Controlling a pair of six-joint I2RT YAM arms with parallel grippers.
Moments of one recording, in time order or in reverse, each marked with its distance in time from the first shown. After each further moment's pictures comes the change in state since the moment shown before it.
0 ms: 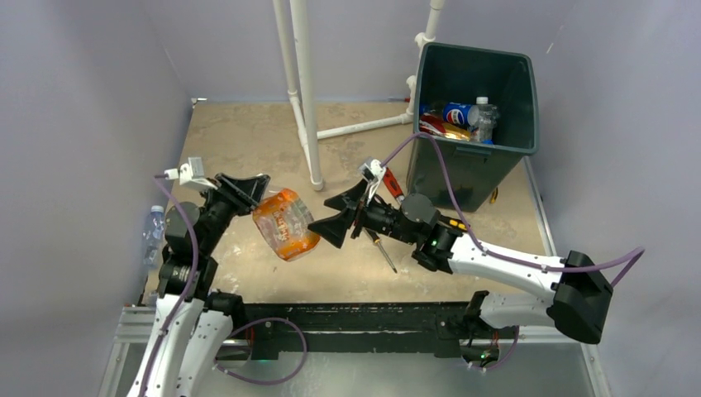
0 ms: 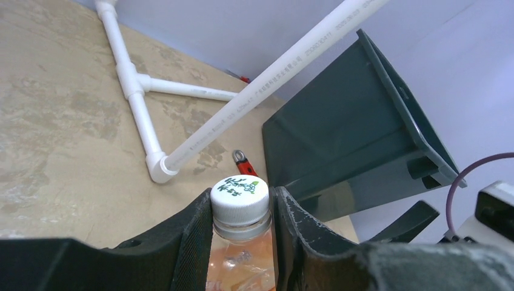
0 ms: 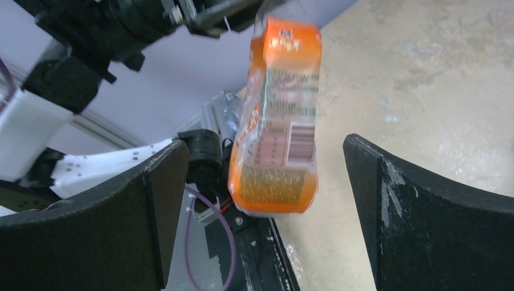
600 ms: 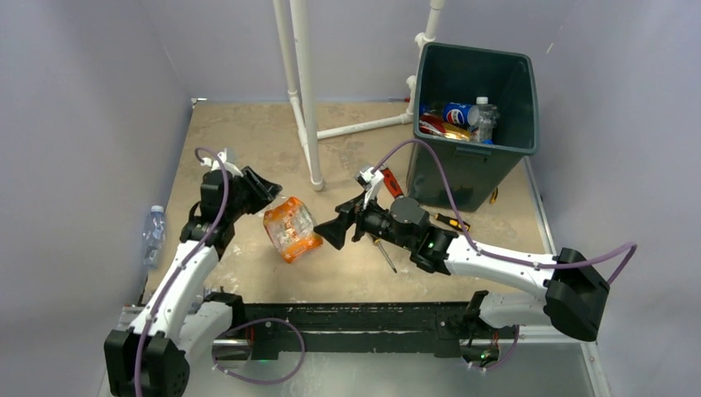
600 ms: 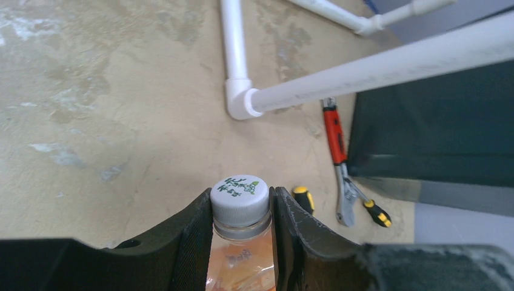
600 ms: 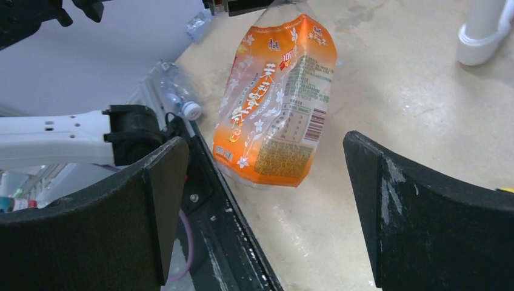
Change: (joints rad) left arm 0.000 0.415 0.007 -0.080 -0.060 0.008; right arm 0.000 0.041 -0.024 -0.117 0.132 -0.050
